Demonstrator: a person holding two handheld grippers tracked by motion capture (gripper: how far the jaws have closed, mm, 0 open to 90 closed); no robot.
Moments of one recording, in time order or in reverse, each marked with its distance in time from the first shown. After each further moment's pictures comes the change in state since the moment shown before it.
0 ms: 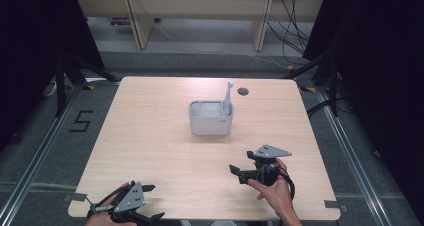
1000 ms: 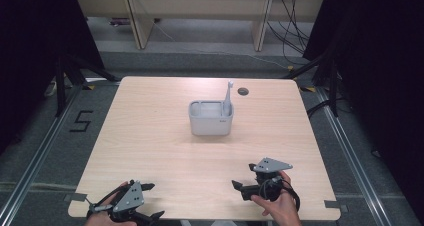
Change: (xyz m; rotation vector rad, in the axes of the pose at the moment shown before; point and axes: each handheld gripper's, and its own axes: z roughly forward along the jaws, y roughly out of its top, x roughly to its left) left arm 0.001 0.001 -0.002 -0.011 0.007 -0.012; right arm 0.020 -0.021 -0.020 0.100 -0.008 -0.050
